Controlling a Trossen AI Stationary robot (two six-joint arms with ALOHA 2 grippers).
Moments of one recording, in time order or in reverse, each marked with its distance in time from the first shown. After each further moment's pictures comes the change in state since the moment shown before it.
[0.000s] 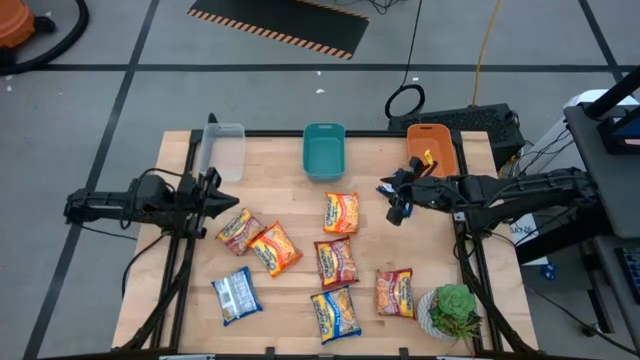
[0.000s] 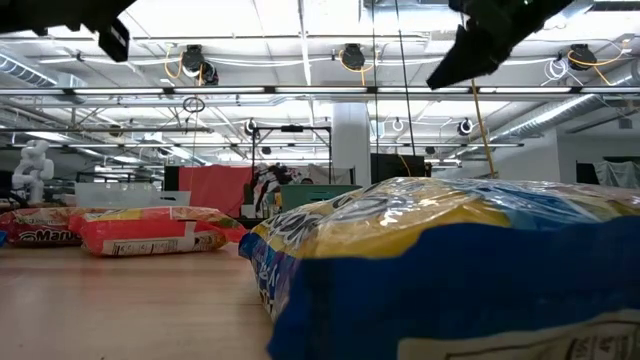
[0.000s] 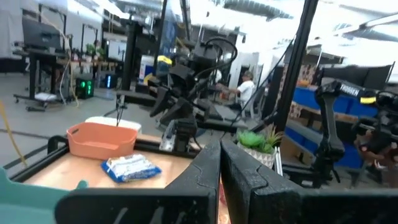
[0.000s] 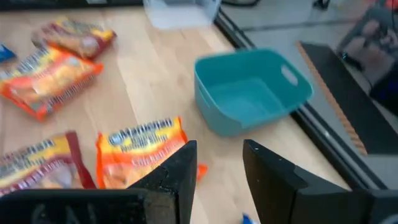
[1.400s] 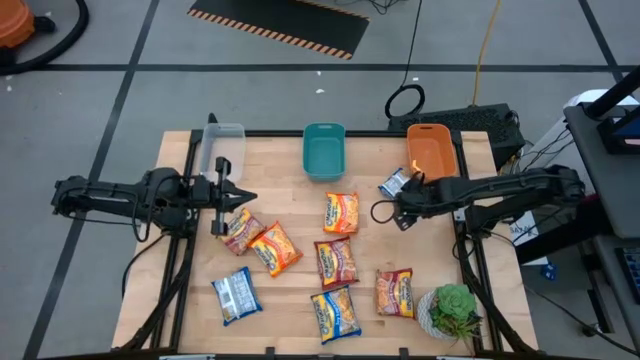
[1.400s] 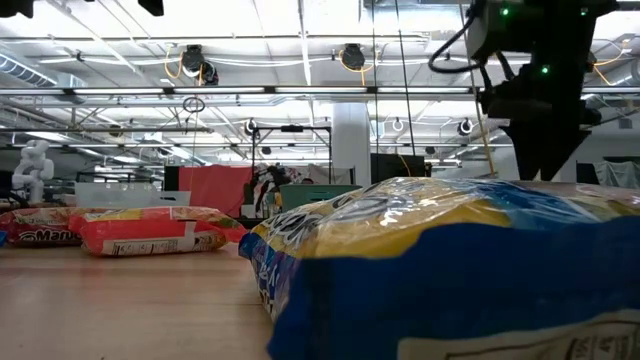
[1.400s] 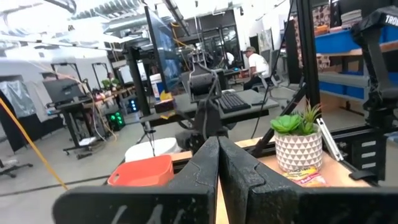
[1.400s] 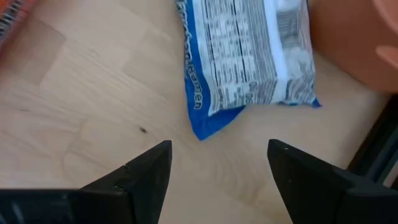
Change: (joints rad) left arm 0.004 0.341 0.165 0.179 -0.010 0.423; right arm -0.057 0.236 -0.001 -0.650 -0.209 0.819
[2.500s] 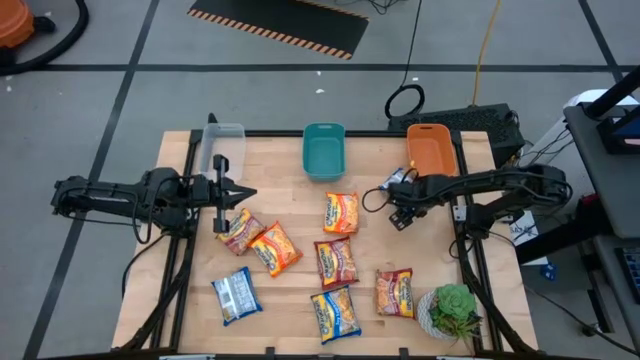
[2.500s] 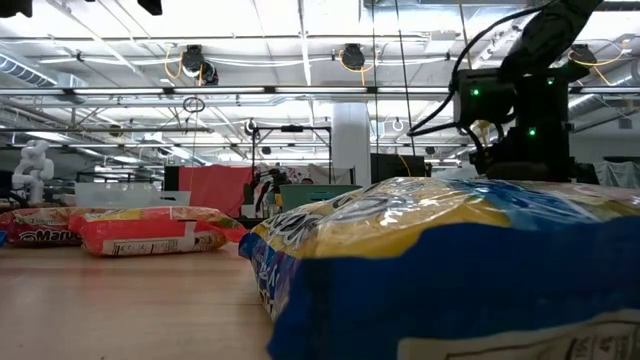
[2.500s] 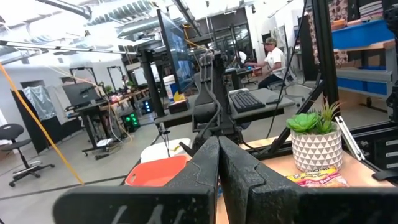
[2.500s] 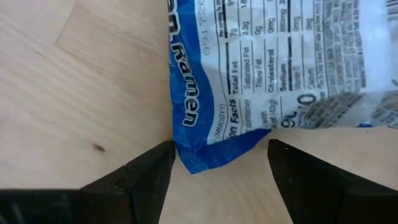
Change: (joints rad) left arm -0.001 0.000 0.000 0.009 -0.051 0.030; right arm -0.229 0.194 -0.176 0.343 -0.189 -0.268
